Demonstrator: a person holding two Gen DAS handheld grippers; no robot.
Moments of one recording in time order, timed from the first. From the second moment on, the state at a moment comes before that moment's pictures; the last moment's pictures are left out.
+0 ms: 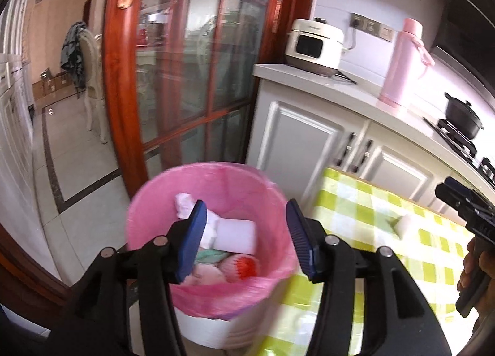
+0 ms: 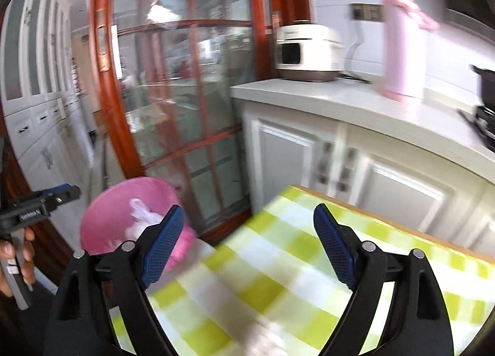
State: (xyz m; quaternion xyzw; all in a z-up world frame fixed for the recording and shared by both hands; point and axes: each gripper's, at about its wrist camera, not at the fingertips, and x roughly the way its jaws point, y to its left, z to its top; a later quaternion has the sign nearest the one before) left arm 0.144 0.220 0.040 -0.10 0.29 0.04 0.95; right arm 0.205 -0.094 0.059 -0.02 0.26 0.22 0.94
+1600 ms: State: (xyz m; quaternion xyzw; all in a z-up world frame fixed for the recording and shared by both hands) left arm 0.199 -0.036 -0.103 -0.08 0.45 -0.11 0.88; right arm 0.183 -0.275 -0.038 0.03 0.33 0.12 0.93
